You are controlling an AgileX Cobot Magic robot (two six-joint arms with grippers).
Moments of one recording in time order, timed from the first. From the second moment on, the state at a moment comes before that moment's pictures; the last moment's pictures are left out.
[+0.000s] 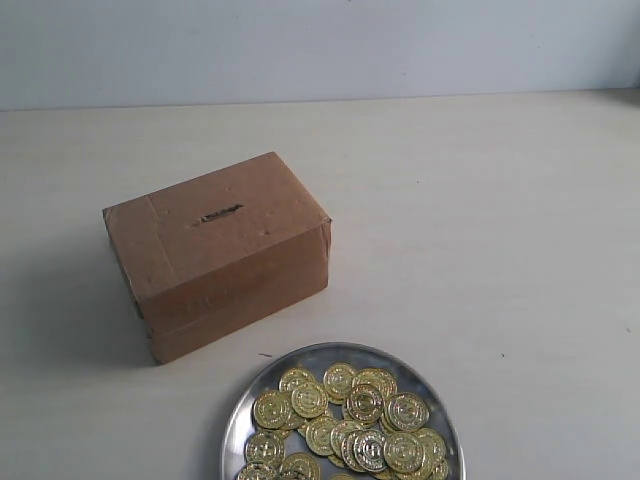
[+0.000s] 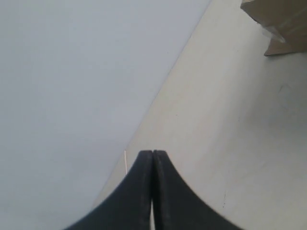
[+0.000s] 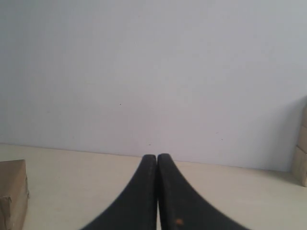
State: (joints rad) left arm 0.03 0.00 0.00 -0.05 0.29 1.16; right arm 0.06 0.00 0.00 -0.64 -0.01 0.58
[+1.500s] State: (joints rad) left arm 0.03 0.00 0.00 -0.08 0.32 0.12; right arm 0.06 0.00 0.00 -0.47 0.29 0.60
